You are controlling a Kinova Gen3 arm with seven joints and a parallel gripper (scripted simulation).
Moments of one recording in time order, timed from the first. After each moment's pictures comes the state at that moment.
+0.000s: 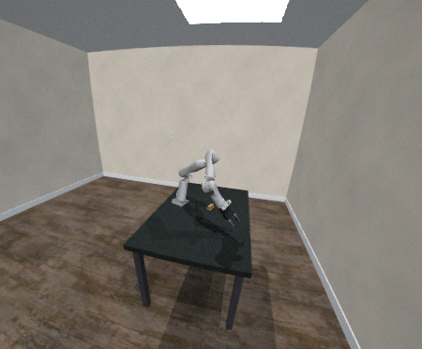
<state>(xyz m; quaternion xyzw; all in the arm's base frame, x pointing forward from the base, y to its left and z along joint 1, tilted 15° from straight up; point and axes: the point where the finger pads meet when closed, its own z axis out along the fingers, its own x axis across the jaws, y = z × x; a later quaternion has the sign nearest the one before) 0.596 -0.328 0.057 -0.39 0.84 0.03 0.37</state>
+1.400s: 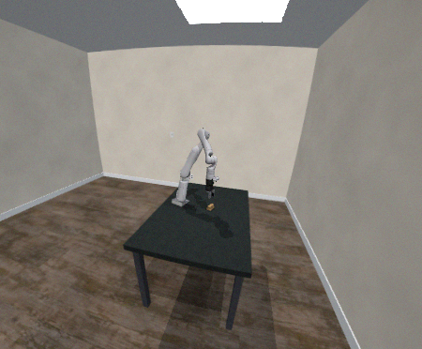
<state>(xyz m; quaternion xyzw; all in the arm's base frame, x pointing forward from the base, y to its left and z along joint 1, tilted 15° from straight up) 0.323 -0.071 0.143 -0.60 0.79 0.08 0.09</state>
